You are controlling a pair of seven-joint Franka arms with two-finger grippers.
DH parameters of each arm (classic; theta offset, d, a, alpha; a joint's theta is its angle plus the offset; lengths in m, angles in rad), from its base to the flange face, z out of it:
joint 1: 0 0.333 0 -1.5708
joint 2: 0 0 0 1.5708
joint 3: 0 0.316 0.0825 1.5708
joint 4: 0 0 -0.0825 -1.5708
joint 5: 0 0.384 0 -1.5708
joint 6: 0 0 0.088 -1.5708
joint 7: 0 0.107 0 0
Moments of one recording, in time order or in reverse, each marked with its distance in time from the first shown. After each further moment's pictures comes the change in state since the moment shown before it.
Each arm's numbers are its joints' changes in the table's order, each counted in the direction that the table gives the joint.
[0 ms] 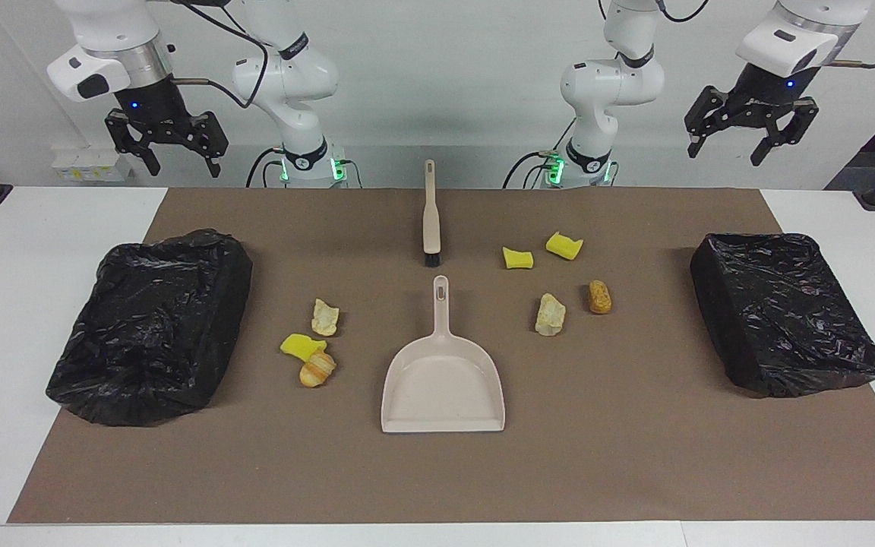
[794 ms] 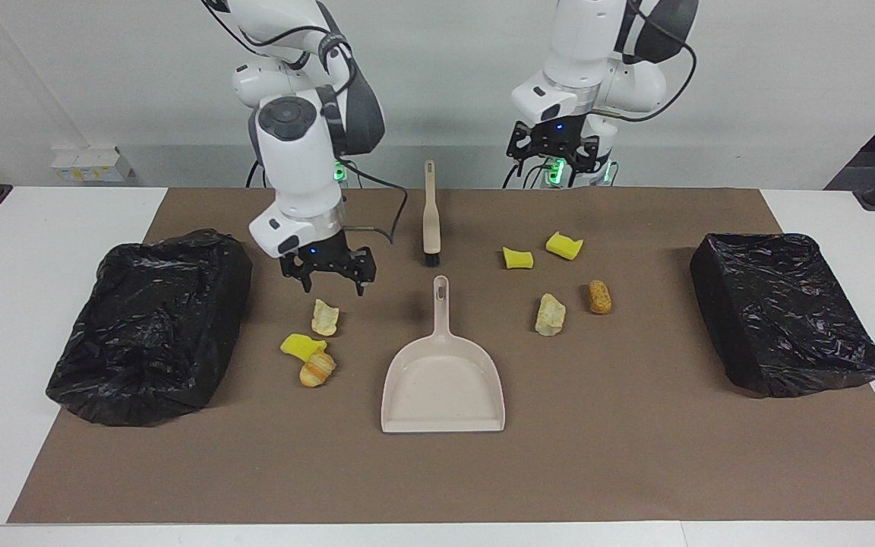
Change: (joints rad) left arm -0.485 -0.123 -0.014 -0.486 -0.003 -0.323 -0.425; right arm 0.287 0.409 0.009 0.021 0.093 -0.403 0.371
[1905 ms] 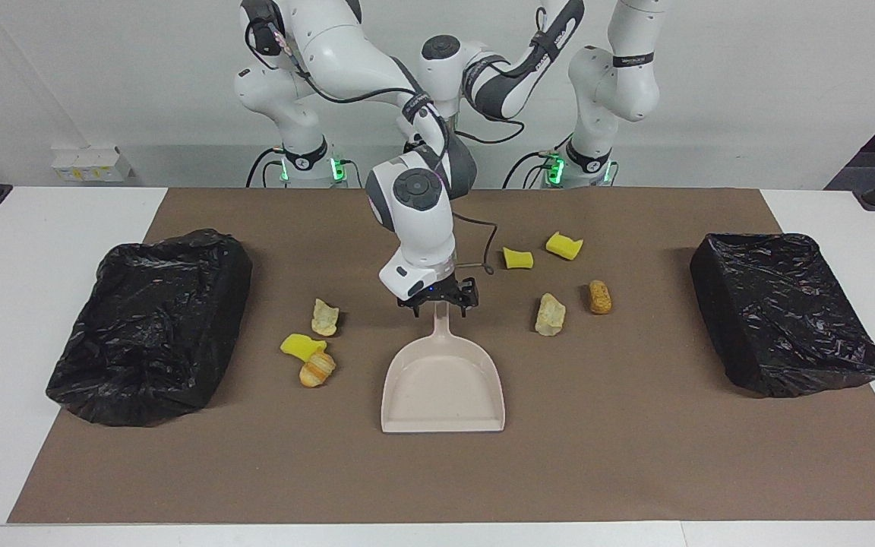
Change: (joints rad) left arm -0.494 0.147 -0.001 -0.312 -0.035 -0.472 -0.504; right arm 0.185 0.203 0.004 0.063 0.119 -0.127 0.076
